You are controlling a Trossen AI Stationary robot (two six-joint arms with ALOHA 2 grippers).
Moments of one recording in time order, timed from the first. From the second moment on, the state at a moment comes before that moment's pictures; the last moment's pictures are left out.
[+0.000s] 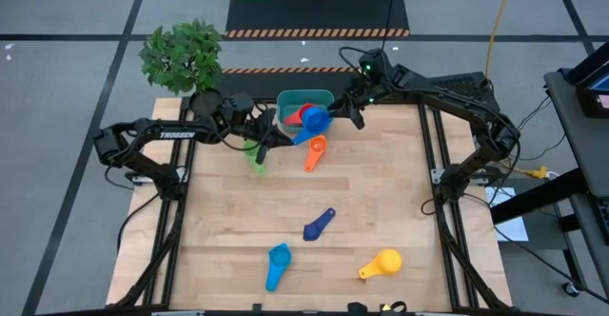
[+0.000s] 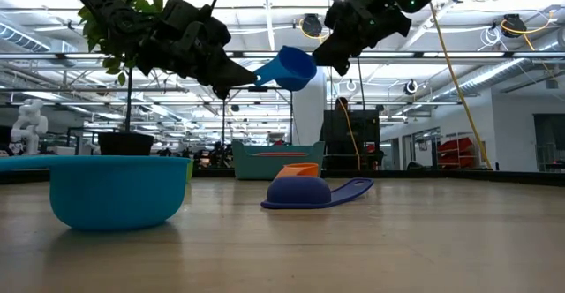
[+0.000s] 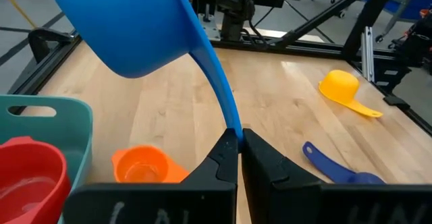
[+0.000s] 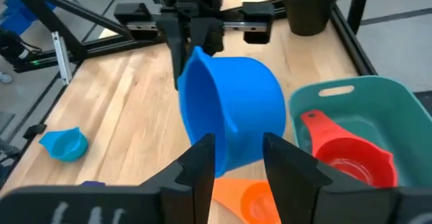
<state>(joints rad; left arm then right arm) 0.54 1.45 0.71 0.37 0.71 0.11 -0.69 1.55 1.28 -0.40 -0.76 -0.23</state>
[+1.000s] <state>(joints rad) 0.54 1.45 0.71 0.37 0.71 0.14 -0.70 1.61 1.27 -0.41 -0.79 -0.25</state>
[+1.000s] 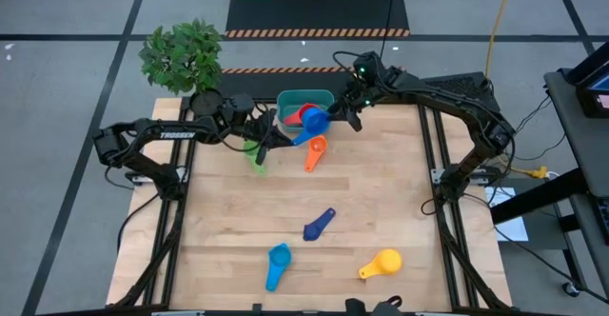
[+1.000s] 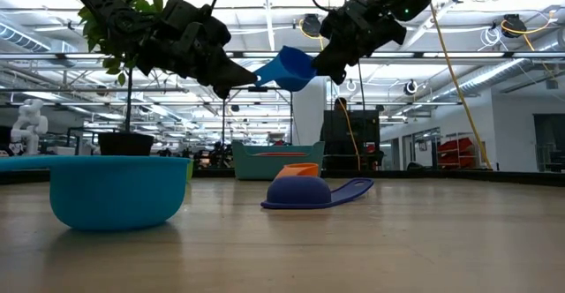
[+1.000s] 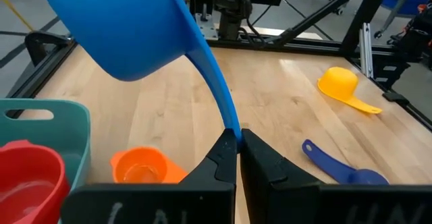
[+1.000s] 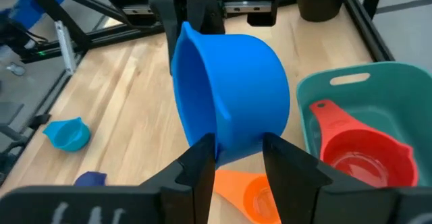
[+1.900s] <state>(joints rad) 0.54 1.45 0.71 0.34 0.71 0.13 -0.71 1.61 1.27 -0.39 -0.82 -0.25</state>
